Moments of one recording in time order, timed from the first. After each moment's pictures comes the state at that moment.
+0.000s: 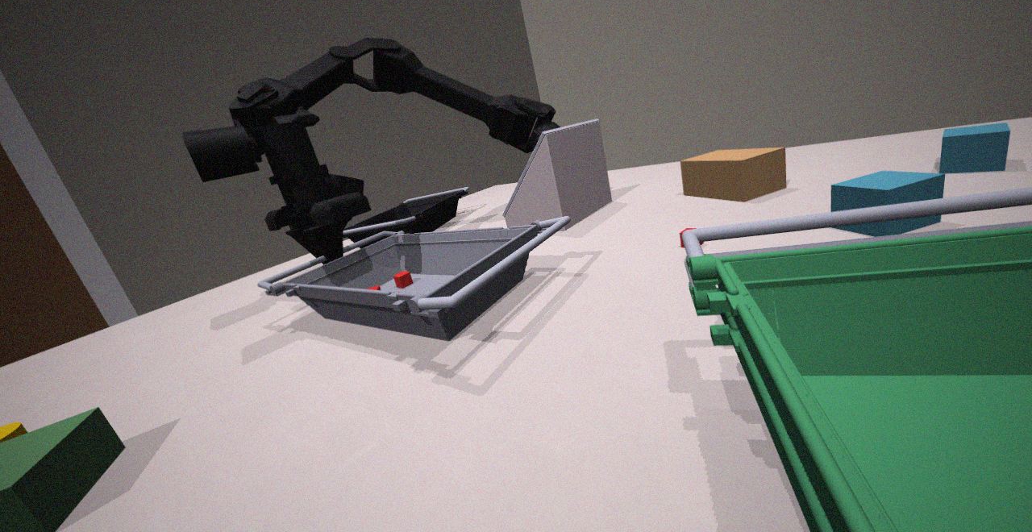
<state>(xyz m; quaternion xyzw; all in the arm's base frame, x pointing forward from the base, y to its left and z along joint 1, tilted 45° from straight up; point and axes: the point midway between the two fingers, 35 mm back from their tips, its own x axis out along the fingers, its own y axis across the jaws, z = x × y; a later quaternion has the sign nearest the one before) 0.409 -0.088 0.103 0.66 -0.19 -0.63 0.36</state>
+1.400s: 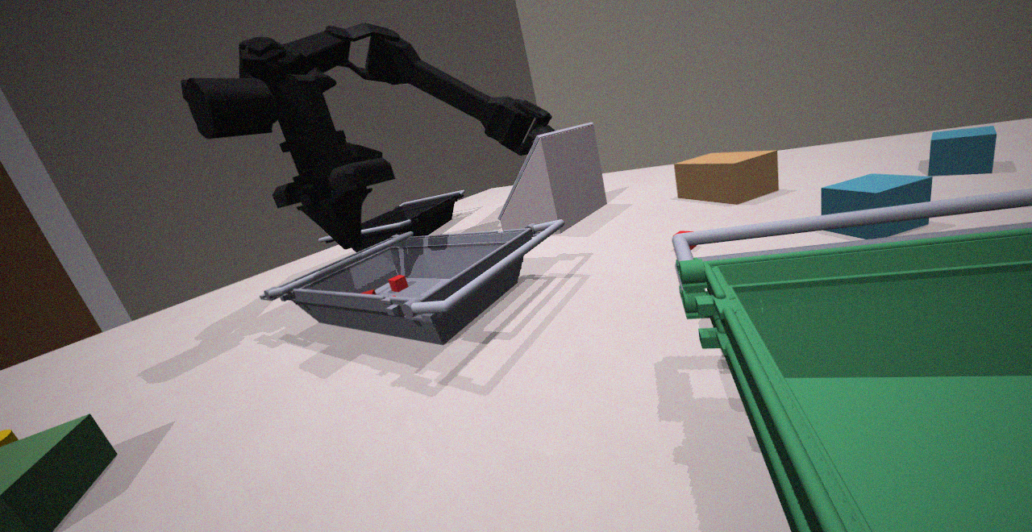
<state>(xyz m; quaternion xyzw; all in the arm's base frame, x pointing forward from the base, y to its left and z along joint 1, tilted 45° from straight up) 0.387 -0.012 0.074 0.66 -0.17 -0.63 0.36</state>
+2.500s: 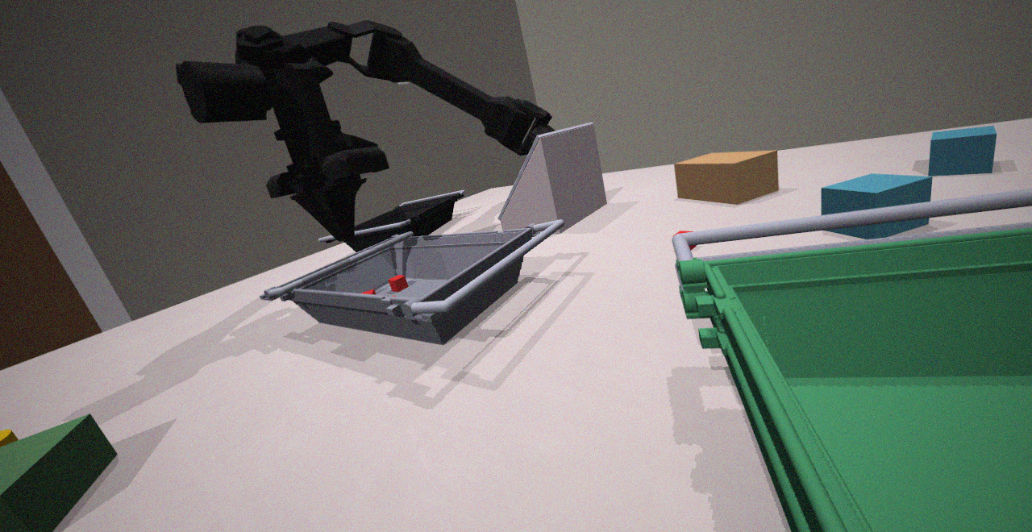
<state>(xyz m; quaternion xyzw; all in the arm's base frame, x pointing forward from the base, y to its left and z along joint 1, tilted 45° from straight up) 0.387 -0.004 0.085 0.67 -0.17 -0.63 0.36</state>
